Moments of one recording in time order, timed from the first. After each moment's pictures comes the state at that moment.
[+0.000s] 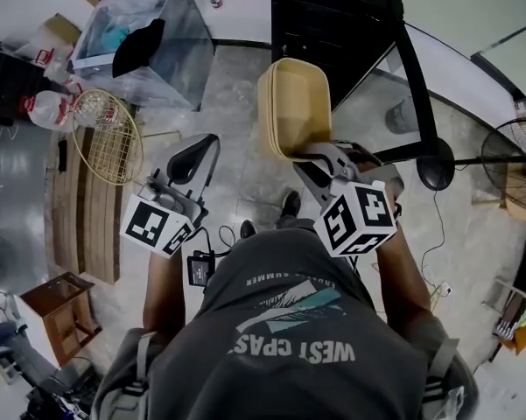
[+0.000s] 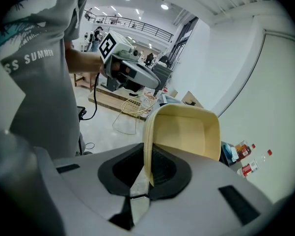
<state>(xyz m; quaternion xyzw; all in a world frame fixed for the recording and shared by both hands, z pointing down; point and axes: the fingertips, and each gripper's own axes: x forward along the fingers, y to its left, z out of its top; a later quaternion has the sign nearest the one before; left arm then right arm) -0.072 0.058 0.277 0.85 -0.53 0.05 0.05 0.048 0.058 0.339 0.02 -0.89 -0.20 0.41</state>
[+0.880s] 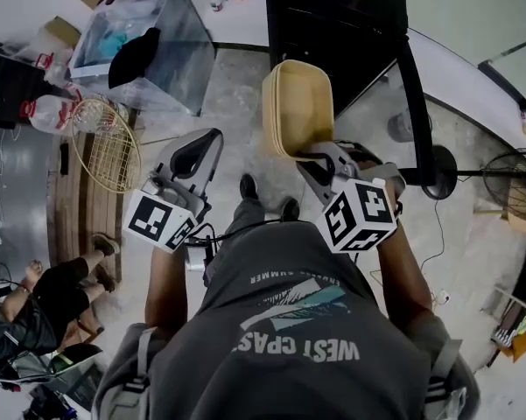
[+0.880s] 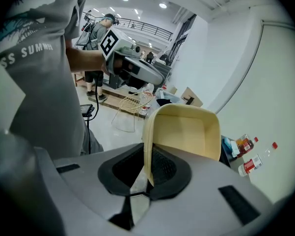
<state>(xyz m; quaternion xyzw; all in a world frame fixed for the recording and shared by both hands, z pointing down) -0.072 -0.016 0.282 0.84 -0.53 0.06 0.05 0.049 -0.010 0.355 0.01 -0.89 -0.18 0.42</state>
